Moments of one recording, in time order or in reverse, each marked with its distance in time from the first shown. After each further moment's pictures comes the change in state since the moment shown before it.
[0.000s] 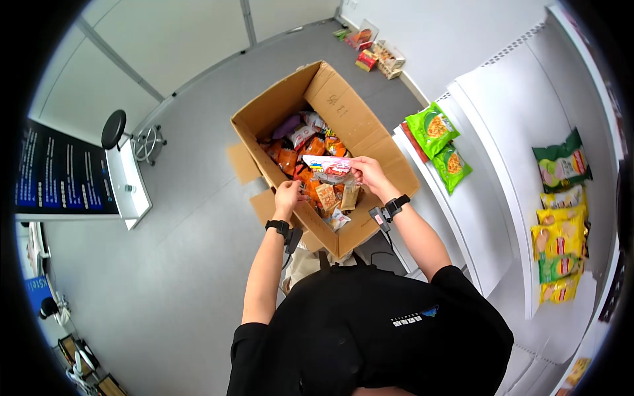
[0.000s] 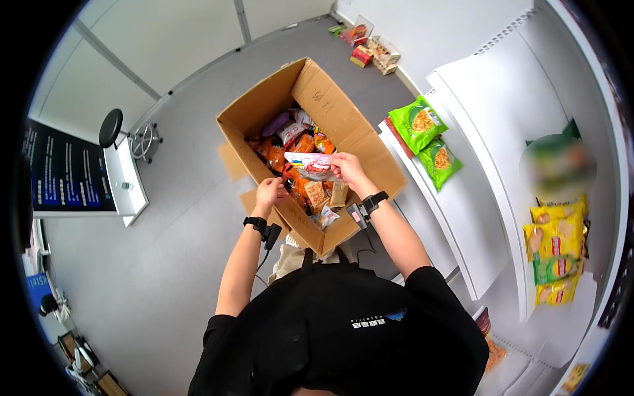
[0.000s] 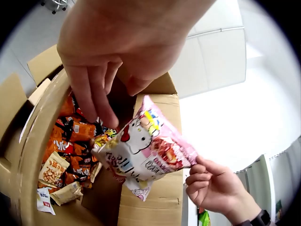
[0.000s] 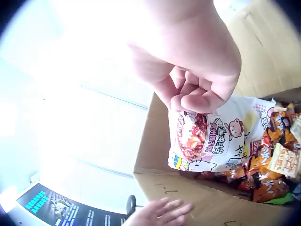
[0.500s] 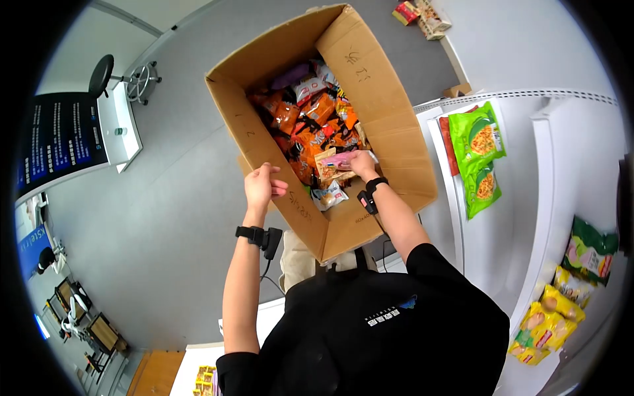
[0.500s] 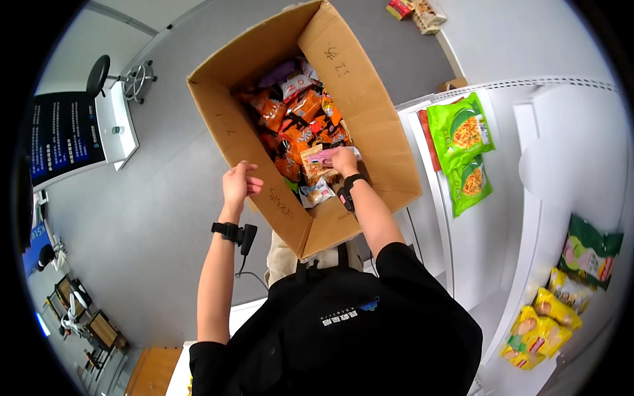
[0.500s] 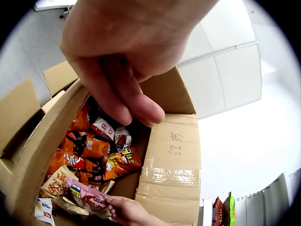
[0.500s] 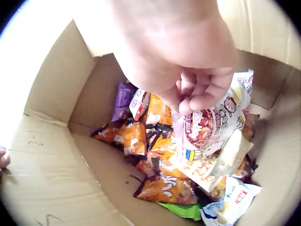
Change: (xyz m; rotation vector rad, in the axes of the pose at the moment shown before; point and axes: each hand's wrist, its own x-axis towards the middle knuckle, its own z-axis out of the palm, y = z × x) left_hand -0.008 0.034 0.004 -0.020 0.252 -0.224; right_hand 0.161 0.191 -0.066 -1.004 0.111 -0.065
